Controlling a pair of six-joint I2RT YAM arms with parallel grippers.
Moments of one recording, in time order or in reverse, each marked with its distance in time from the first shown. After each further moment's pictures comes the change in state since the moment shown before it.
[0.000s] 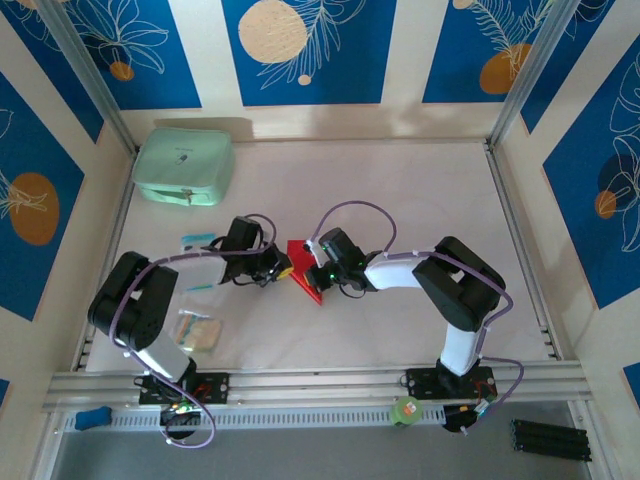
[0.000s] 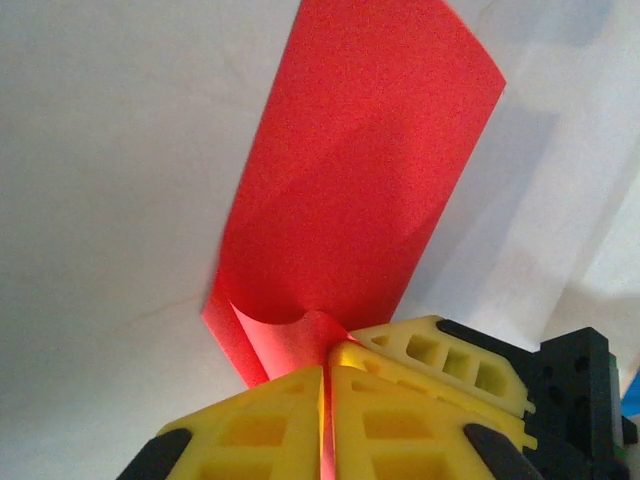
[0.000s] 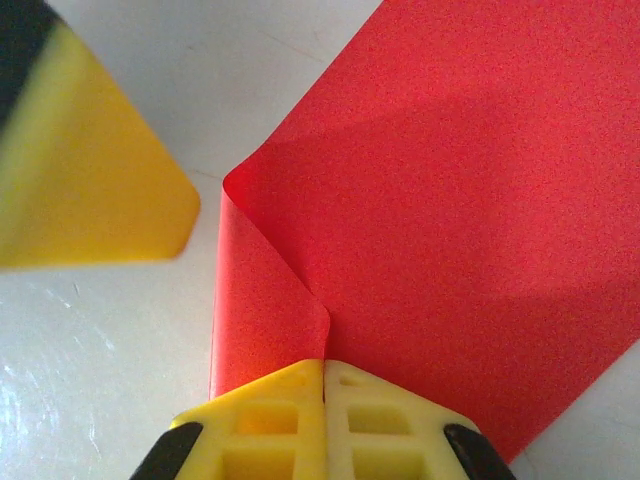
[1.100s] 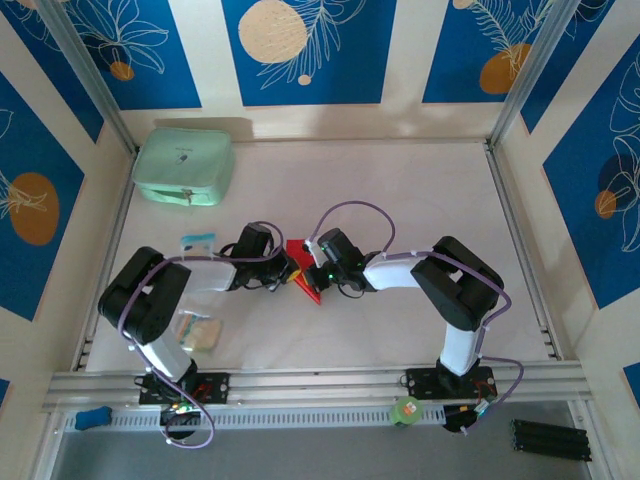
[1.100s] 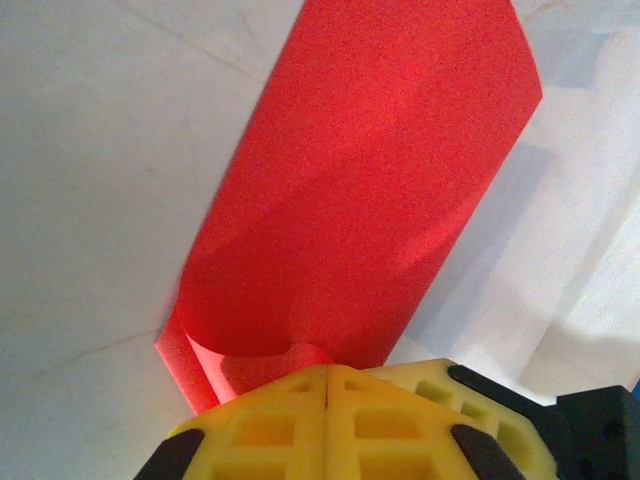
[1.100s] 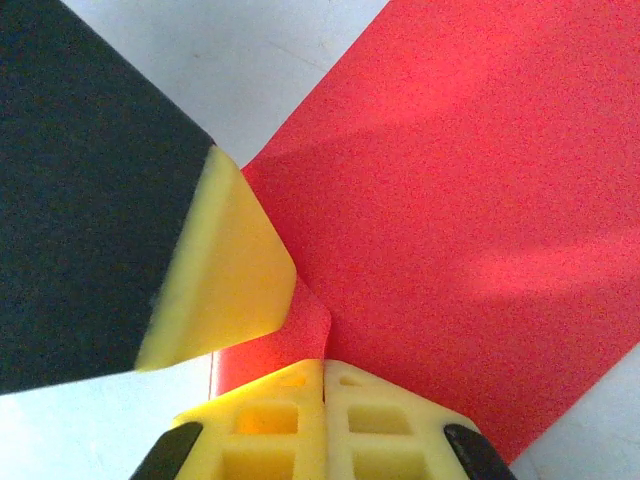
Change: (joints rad) left arm -0.068 0.064 -0.020 0.129 -0.085 -0.159; right arm 0.006 0.008 0.003 0.015 0.007 0.000
